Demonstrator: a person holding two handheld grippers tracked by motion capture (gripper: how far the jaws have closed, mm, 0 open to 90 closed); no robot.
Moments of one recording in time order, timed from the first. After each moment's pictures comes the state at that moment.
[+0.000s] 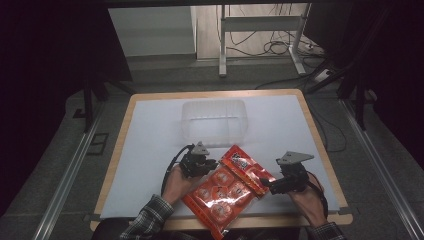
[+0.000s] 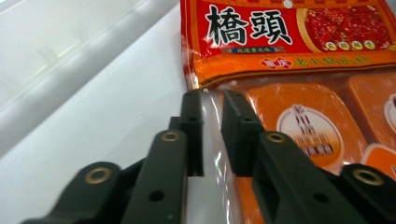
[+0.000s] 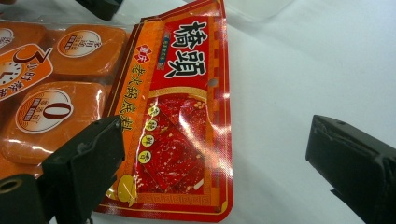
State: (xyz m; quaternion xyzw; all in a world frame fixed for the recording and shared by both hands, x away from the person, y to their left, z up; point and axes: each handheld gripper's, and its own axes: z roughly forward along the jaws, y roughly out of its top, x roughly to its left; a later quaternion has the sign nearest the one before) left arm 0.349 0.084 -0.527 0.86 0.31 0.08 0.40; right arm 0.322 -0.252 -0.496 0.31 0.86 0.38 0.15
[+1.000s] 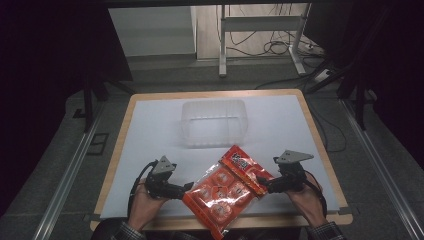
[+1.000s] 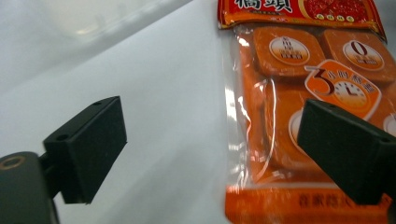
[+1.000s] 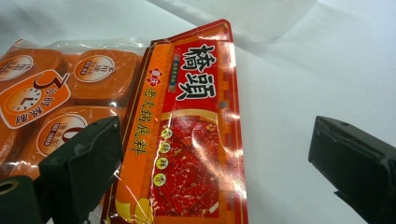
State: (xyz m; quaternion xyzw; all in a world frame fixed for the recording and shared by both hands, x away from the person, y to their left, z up) left arm 0.273 0.160 -0.511 0.82 0.37 0.13 0.41; right arm 0.320 -0.243 -0.491 0.32 0.85 0.40 0.15
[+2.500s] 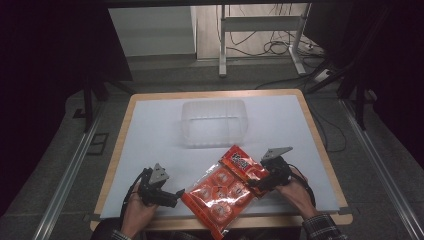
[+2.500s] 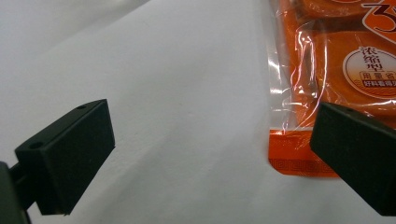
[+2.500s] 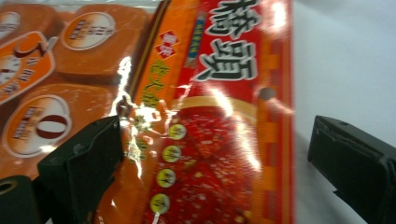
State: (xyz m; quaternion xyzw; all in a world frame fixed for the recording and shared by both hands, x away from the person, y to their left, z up) left arm 0.260 0.176 -0.531 0.83 0.38 0.18 0.36; right arm 0.353 -0.219 -0.523 0.29 0.89 0.36 0.05
